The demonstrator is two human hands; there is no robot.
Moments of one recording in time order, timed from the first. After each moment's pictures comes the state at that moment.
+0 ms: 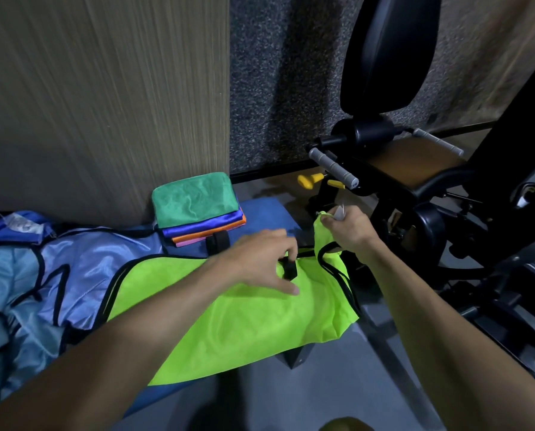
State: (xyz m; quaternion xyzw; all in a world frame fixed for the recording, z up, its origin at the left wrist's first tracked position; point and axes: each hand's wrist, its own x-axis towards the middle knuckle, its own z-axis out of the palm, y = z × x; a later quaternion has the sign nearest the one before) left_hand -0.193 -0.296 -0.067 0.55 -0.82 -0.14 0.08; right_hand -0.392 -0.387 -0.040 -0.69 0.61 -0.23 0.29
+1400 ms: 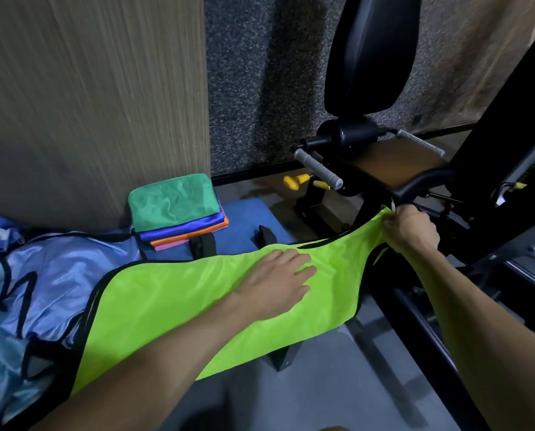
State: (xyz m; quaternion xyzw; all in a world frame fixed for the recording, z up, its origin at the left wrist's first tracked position) left_hand -0.255 -0.302 -0.131 0.48 -0.86 0.10 0.12; right_hand -0.496 -0.416 -0.030 -0.60 0.78 -0.16 0.08
